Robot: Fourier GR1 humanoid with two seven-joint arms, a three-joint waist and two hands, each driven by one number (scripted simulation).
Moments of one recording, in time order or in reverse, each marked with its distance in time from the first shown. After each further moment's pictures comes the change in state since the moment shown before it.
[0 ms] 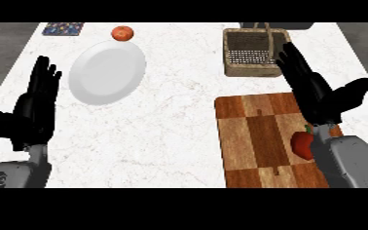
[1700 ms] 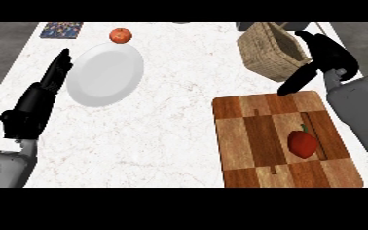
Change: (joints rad) left arm -0.061 0.155 -0.090 0.035 -0.137 -0.228 -0.036; right arm -0.414 -0.286 0.255 0.254 0.570 0.202 0.756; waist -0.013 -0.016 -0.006
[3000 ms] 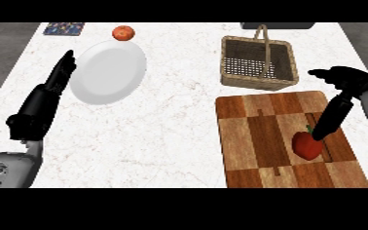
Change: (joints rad) left arm 0.007 -0.053 0.028 0.009 -0.047 -0.034 -0.033; right arm 0.165 -0.183 0.016 -0.188 -0.357 0.341 0.182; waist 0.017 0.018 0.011
